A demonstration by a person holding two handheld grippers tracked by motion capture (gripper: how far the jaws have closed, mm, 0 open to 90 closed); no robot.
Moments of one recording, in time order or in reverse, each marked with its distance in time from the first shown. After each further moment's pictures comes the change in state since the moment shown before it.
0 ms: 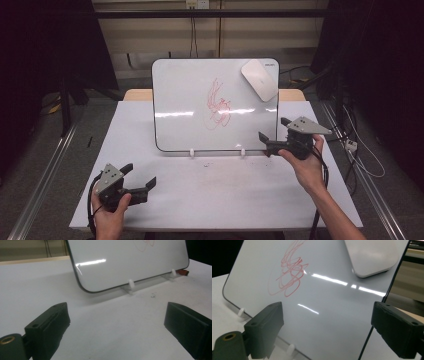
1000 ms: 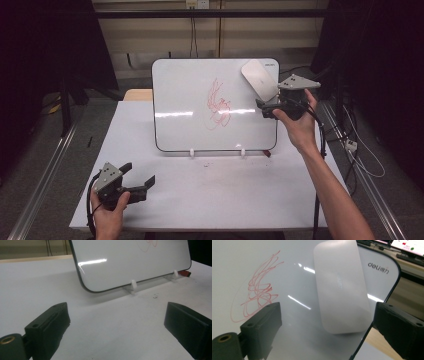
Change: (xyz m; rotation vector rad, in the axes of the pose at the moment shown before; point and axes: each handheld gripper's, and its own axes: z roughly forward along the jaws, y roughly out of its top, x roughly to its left) left arm 0.002 0.001 0.003 0.012 -0.012 -0.003; right arm -0.033 0.077 0.051 0.071 -0.050 -0.138
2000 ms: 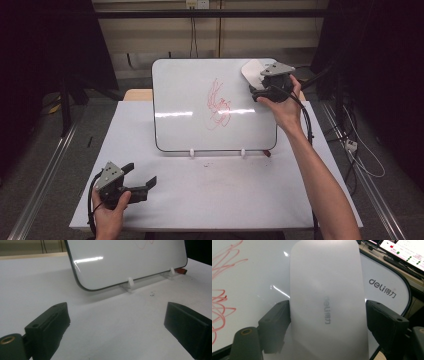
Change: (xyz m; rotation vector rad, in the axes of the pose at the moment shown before) left arm 0.001 0.000 0.004 0.013 -0.031 -0.005; right arm -0.007 0.019 0.058 0.079 -0.100 -0.108
